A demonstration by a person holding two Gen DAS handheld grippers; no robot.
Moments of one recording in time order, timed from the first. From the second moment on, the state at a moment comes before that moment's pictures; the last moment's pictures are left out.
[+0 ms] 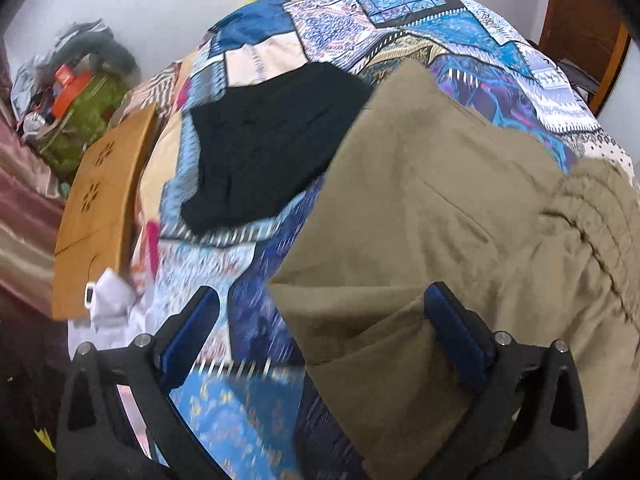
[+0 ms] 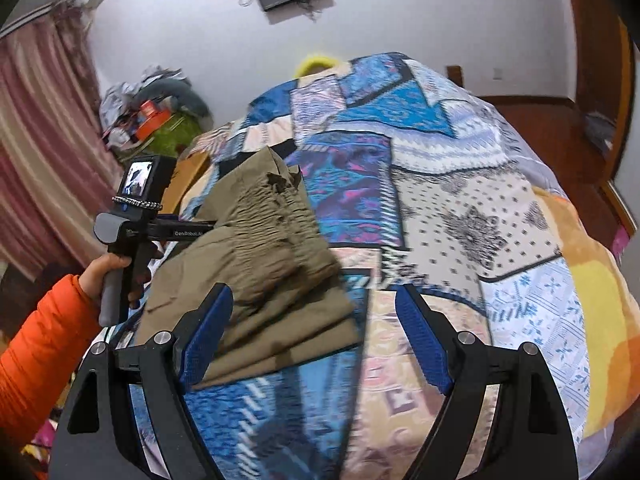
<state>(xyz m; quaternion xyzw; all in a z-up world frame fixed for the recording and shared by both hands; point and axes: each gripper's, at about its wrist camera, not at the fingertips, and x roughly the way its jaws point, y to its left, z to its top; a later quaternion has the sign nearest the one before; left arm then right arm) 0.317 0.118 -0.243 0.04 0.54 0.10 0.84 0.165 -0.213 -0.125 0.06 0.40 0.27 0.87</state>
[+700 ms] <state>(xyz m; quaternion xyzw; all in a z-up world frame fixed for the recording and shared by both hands) 0.222 0.071 -0.222 -0.07 0.56 -0.05 0.82 0.211 -0.230 -0.176 -0.03 0.46 0.23 0.85</state>
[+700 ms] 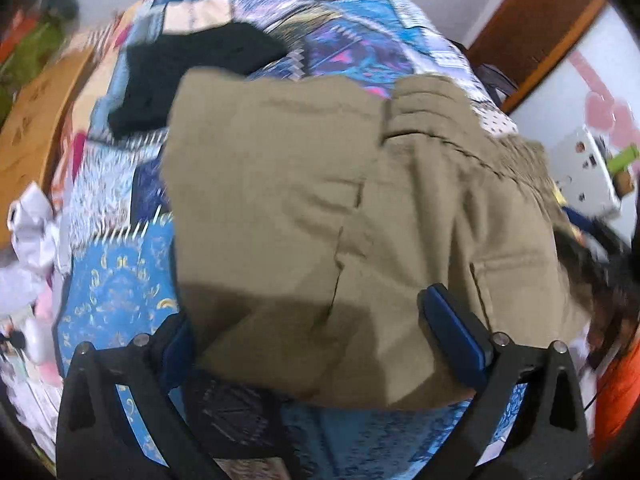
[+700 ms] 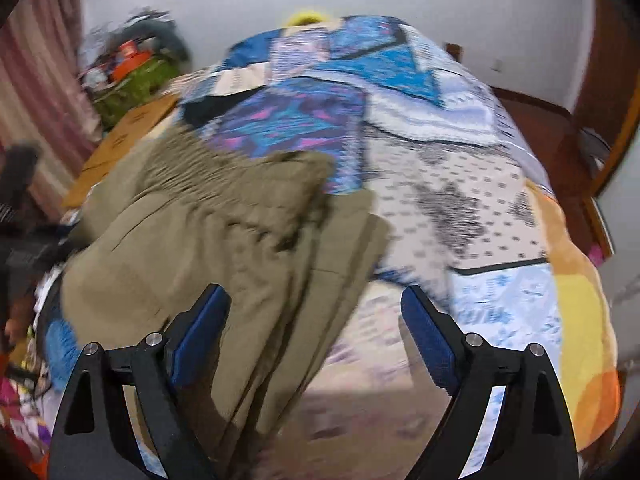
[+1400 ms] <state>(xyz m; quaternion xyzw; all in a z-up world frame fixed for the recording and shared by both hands) 0.180 0.110 -0.217 -0.03 0.49 0.00 0.87 0.159 -0.233 -0.179 0.02 0.44 0.25 0.86</state>
